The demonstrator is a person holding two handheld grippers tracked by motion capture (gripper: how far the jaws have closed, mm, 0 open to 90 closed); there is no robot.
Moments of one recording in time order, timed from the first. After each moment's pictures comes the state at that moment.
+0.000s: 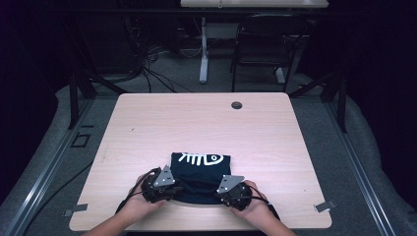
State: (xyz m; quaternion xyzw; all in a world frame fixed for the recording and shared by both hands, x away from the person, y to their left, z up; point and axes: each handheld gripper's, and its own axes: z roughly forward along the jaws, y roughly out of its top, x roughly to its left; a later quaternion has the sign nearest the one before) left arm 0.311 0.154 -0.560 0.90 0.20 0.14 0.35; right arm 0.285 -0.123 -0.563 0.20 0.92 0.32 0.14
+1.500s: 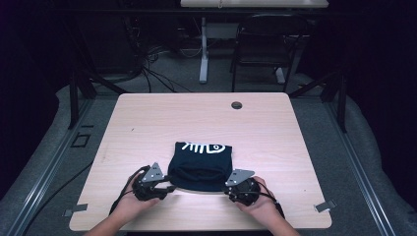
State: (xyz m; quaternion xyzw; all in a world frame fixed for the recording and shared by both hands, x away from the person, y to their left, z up) left arm 0.311 0.186 -0.562 0.88 0.26 0.12 0.38; right arm 0.289 -0.145 -0.552 0.25 0.90 0.32 0.16
